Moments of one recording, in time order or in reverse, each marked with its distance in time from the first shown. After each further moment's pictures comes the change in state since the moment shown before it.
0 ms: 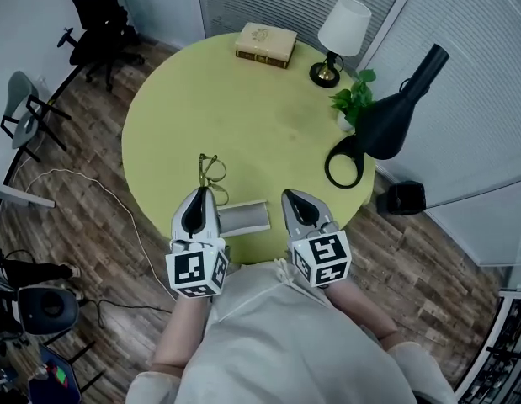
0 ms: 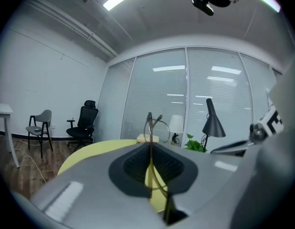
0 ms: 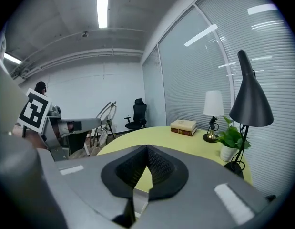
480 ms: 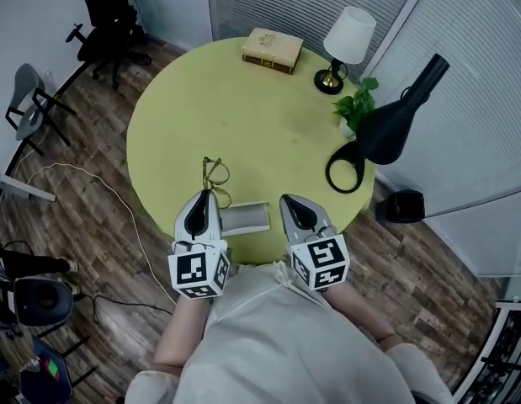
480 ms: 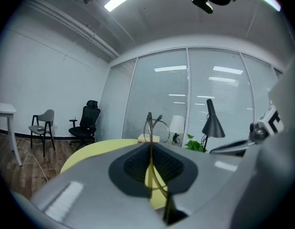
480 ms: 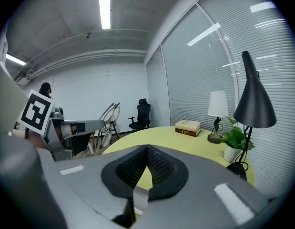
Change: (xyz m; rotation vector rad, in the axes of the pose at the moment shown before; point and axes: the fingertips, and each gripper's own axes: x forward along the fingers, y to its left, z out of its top) left arm -0.013 -0.002 0.001 -0.011 -0.003 0.019; right arm -0.007 0.014 0.003 -0.019 0.000 0.047
